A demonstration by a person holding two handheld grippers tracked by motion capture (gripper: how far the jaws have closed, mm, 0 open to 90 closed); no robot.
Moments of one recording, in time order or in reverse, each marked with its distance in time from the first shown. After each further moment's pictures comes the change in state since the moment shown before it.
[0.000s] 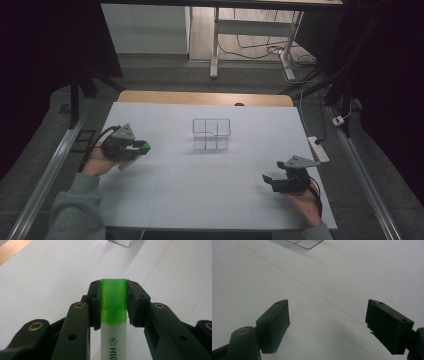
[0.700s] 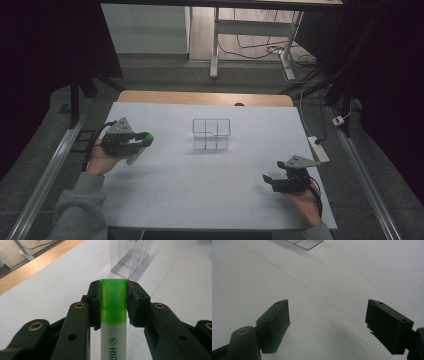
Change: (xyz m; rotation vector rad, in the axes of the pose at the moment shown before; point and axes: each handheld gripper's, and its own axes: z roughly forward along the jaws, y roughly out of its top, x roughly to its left) left arm -0.006 0.013 -0.010 -0.183 0.026 -0.062; right arm 0.000 0.000 0.000 -0.006 -0.003 0.001
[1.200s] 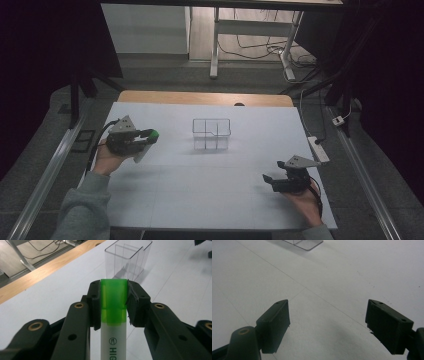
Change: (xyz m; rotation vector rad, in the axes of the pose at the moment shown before) left arm -0.008 0.012 0.006 -0.075 0.000 -0.014; right arm 0.000 0.000 -0.001 0.000 -0.003 -0.001
